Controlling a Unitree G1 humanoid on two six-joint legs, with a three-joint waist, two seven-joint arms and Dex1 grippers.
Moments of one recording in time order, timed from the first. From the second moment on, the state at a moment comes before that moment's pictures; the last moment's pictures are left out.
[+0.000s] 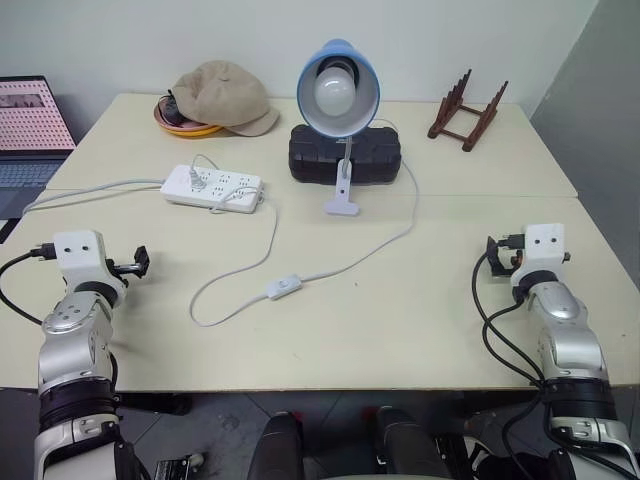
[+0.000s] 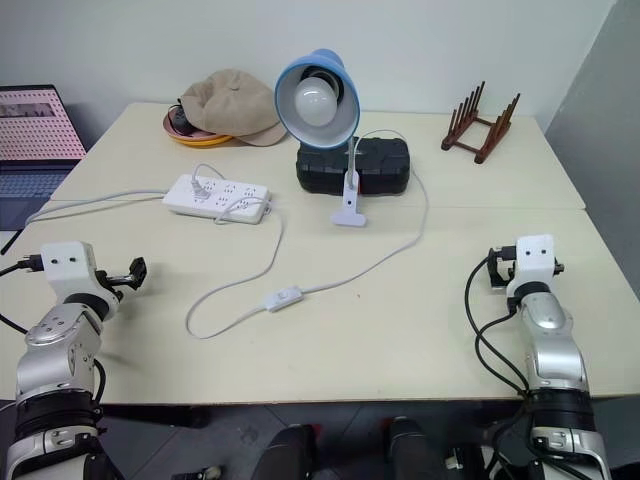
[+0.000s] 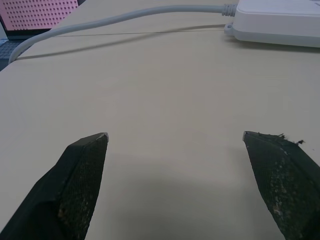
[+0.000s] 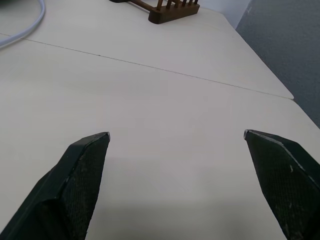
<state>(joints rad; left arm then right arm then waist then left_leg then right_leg) -0.32 0.61 0.44 0.40 -0.23 0.28 -0.21 -0.30 -0.42 -0.20 0.15 0.06 0.25 0.09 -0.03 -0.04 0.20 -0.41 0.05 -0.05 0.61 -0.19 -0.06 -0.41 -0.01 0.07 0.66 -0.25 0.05</state>
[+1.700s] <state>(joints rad) -0.43 0.79 -0.17 0.20 -0.19 0.25 -1.17 -0.02 -0.75 -0.06 -0.61 0.66 0.77 0.78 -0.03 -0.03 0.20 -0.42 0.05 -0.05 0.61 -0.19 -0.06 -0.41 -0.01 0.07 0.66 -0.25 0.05</state>
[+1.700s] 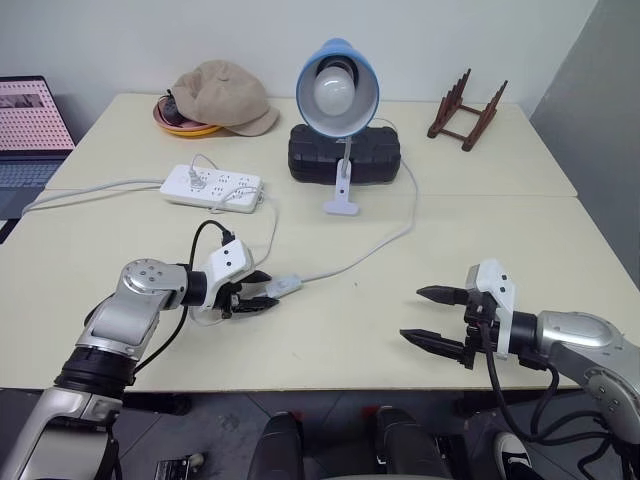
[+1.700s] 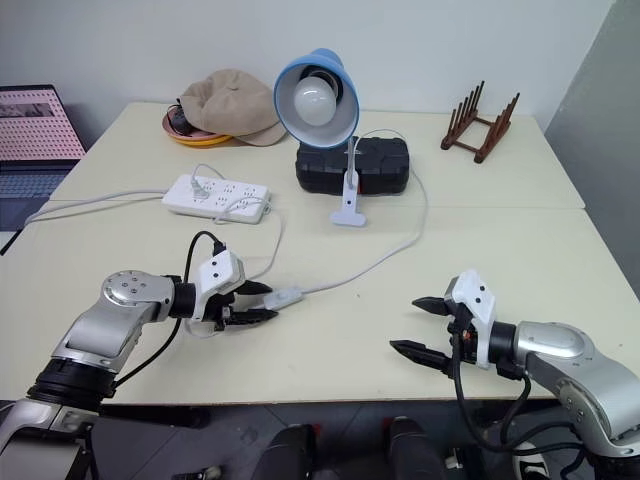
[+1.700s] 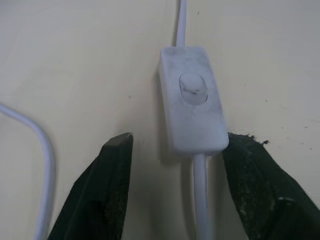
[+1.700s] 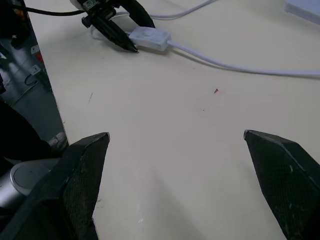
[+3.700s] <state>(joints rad) -0.42 0.45 -0.13 -0.24 -0.44 0.65 -0.86 -0.35 -0.24 -0.04 -0.33 1.64 0.94 -0.41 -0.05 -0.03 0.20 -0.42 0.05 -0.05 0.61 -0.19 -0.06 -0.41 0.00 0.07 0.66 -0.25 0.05</state>
